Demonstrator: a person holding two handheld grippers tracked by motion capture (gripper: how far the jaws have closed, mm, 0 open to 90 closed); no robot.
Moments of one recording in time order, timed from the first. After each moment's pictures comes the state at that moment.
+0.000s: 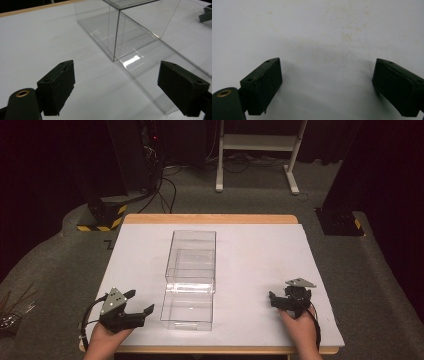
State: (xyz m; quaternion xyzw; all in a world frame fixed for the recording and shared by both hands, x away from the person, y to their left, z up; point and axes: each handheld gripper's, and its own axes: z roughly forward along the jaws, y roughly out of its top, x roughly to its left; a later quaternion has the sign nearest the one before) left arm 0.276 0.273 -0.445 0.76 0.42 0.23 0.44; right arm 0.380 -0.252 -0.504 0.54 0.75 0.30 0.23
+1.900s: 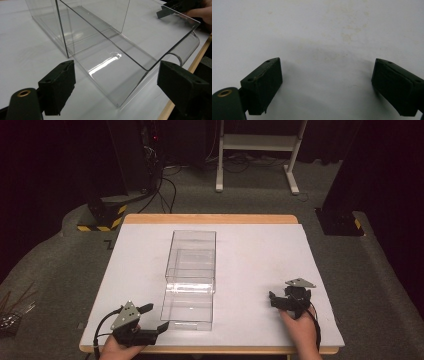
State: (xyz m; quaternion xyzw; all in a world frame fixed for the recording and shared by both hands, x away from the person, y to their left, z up) left arm 0.253 0.241 -0.461 0.78 0.37 0.16 0.48; right arm 0.379 -0.251 -0.504 0.54 0.75 0.30 0.24
